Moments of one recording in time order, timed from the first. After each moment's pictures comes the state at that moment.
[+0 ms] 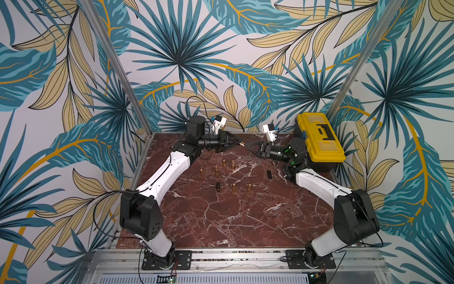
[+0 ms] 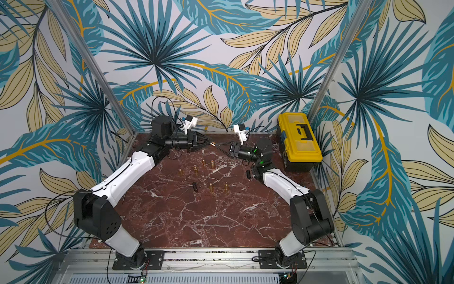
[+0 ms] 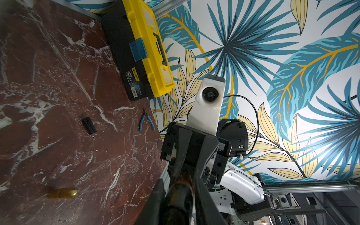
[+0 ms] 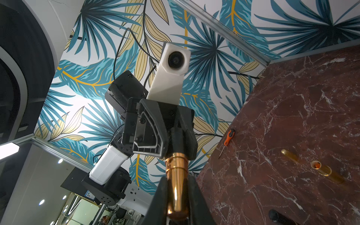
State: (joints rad) left arm -0.37 1.64 1.50 -0.14 0.96 -0.96; right arm 0.31 1.59 1.04 0.77 -0.96 1.19
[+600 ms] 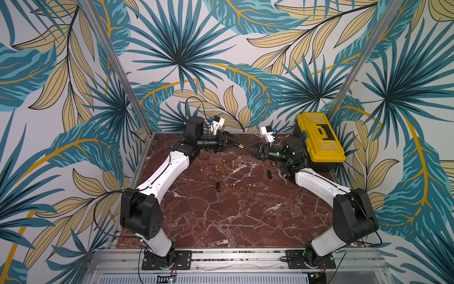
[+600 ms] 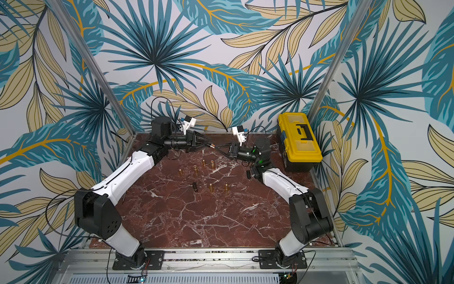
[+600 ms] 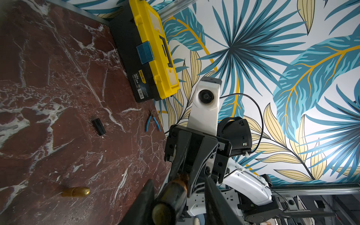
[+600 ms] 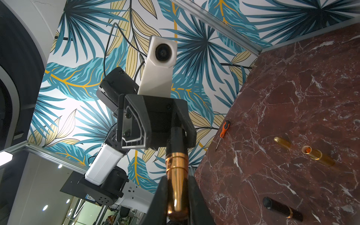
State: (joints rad) left arm -0.33 1.65 1.49 -0.16 0.97 -0.93; right arm 0.31 1.59 1.05 0.66 -0.97 1.14
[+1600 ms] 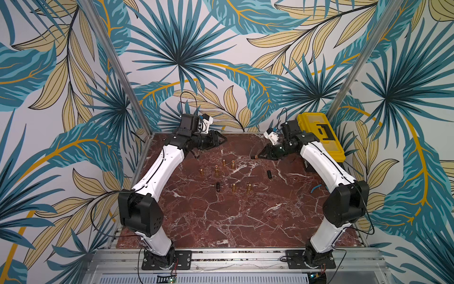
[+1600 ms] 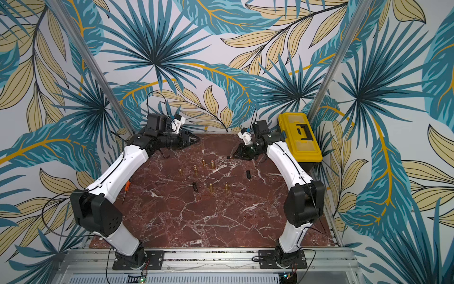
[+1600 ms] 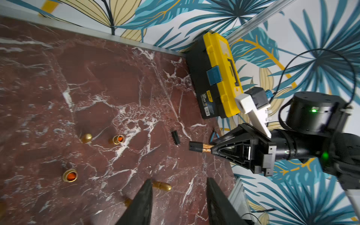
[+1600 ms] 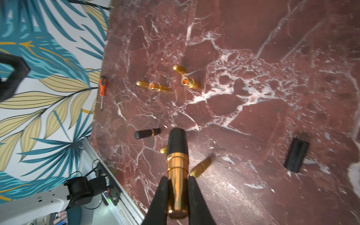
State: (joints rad) left arm -0.30 1.70 1.69 -0.64 0.56 -0.51; right arm 0.22 1.79 1.71 -0.98 -0.54 0.17
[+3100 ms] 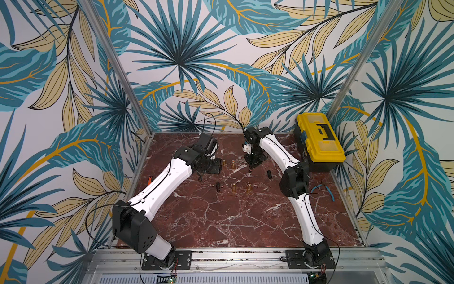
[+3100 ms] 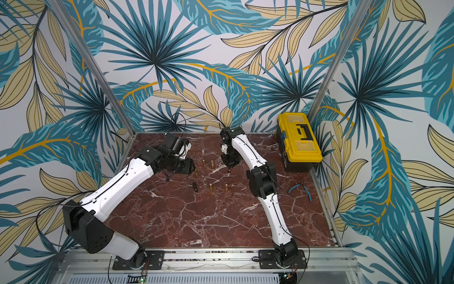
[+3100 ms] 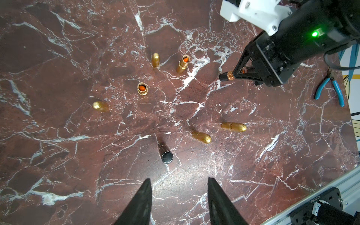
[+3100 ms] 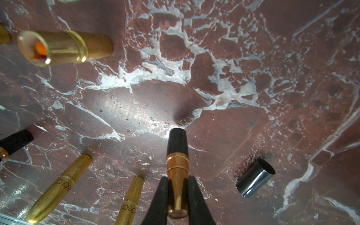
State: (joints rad) left arm -0.50 1.53 1.48 -0.96 0.09 -0.37; right arm 0.42 2.49 2.48 -1.53 -0.05 0.00
